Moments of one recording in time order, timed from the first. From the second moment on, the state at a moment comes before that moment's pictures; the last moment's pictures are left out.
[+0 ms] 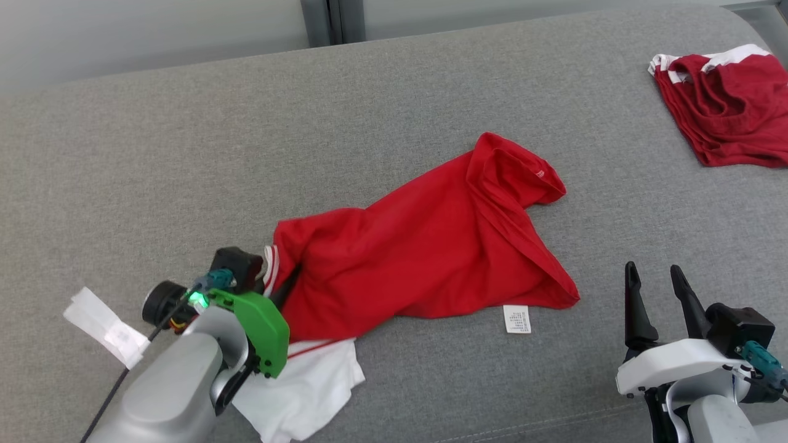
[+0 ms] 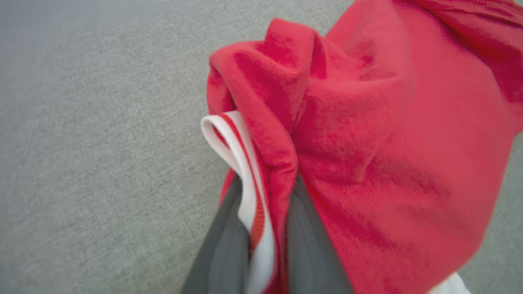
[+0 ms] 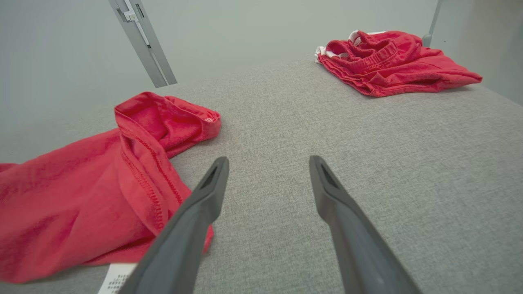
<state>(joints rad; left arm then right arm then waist) -0.57 0.31 -0.81 0.72 -0.63 -0.13 -0.07 -0.10 -0.05 -0.10 0.32 0.22 0.13 -0.26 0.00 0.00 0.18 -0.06</state>
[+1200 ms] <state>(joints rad) -0.46 0.28 -0.40 0.55 -0.48 -0.06 -0.26 -0.10 -0.05 -0.05 0.32 0.22 0.13 -0.26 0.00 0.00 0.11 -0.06</state>
